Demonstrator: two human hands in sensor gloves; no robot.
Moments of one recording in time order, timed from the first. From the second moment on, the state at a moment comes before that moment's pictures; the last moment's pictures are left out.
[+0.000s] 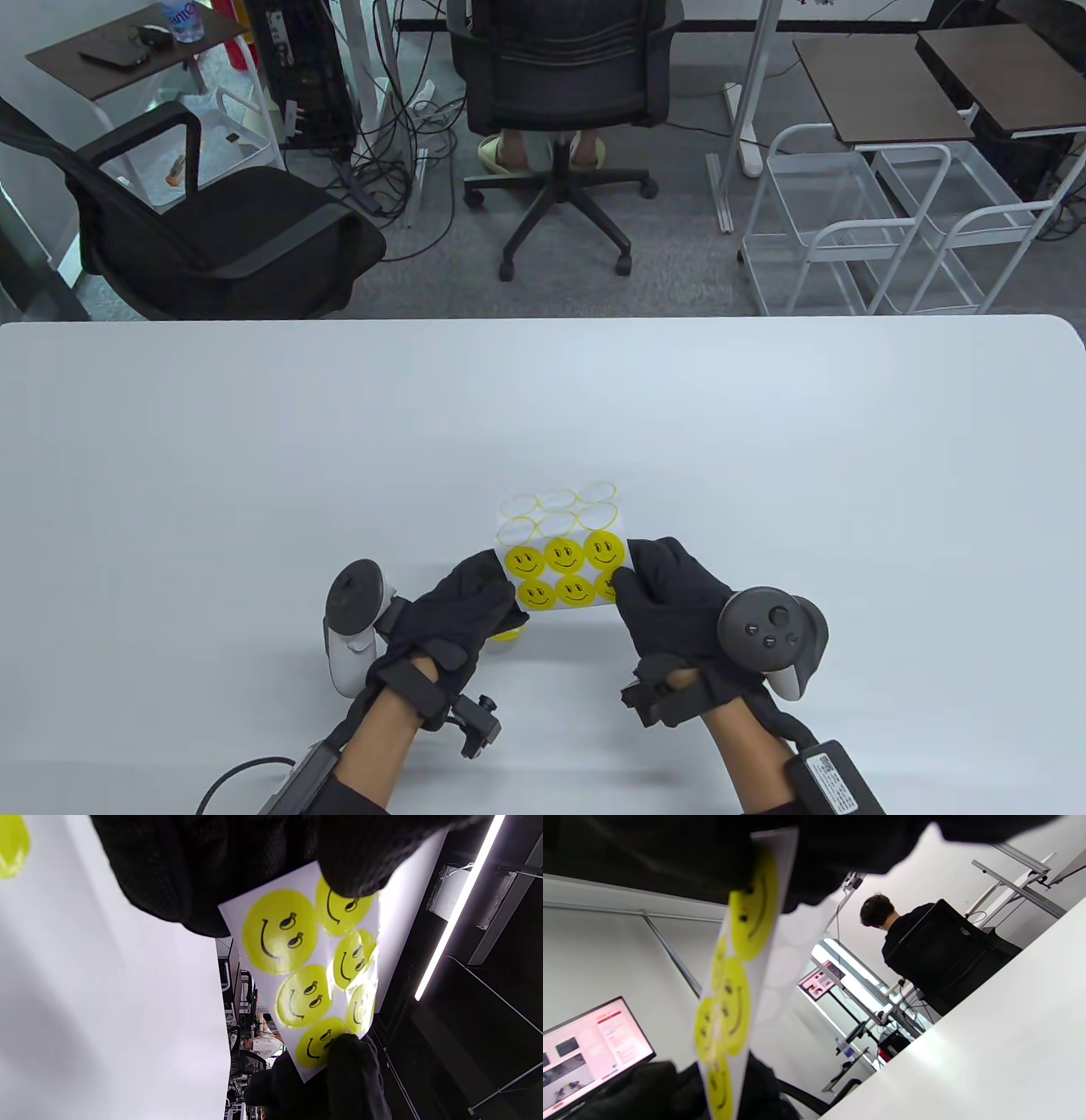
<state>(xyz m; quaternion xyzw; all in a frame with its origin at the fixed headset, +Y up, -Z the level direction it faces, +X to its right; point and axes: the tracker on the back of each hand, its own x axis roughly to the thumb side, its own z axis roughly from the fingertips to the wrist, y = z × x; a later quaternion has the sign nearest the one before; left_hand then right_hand) -0.160 -0.723 -0.289 -0.11 -0.14 0.70 0.69 0.138 -0.662 -0.269 0.16 -0.17 0.85 0.47</state>
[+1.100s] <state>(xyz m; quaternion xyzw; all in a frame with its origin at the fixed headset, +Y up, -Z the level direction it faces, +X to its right) -0.179 -0.701 -0.279 0.07 -0.07 0.61 0.79 0.050 -0.608 -0.258 0.26 -0.20 0.92 0.20</state>
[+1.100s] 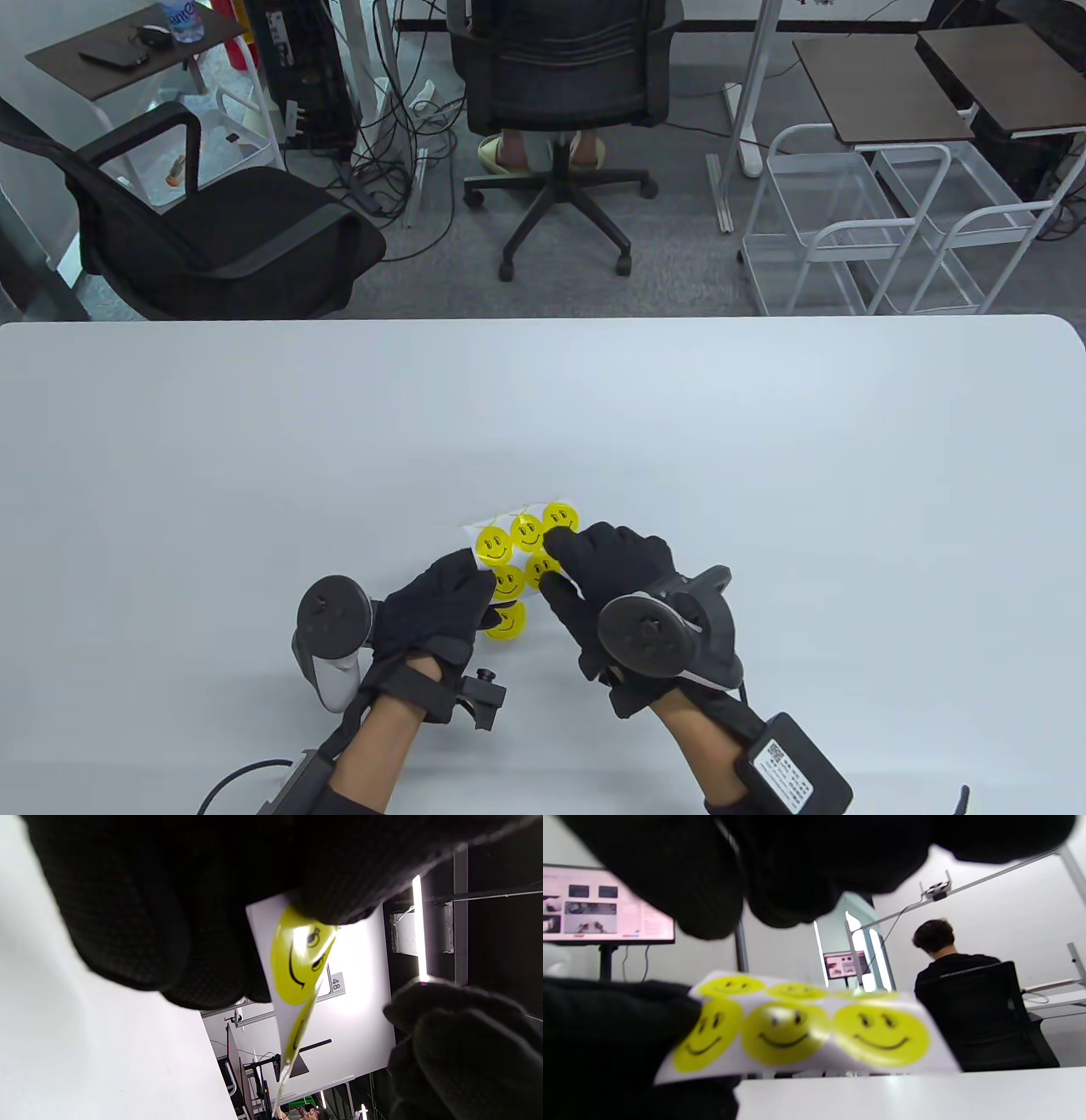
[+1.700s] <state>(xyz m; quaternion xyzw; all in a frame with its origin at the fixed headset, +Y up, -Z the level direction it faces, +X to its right) -0.179 -0.698 -0.278 0.09 -0.09 0.57 0.81 0.026 -0.622 -0.261 0.25 -0.18 0.93 0.18</state>
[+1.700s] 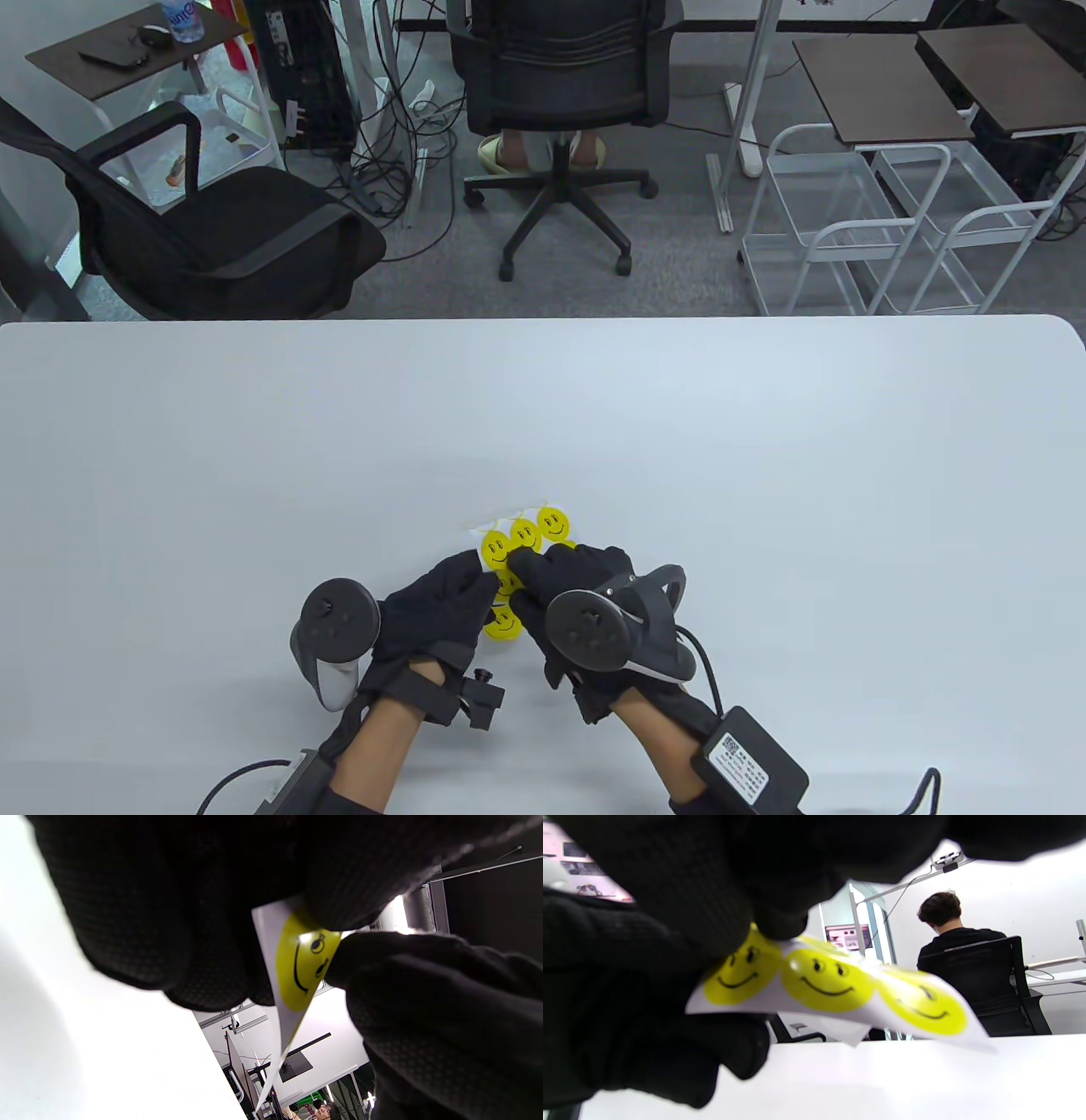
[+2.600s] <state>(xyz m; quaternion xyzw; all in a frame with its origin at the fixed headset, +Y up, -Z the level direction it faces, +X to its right) -0.149 -0.671 -0.266 0.12 -0.25 0.31 0.91 0.022 -0.649 -0.252 0.33 -0.21 0.91 0.15</state>
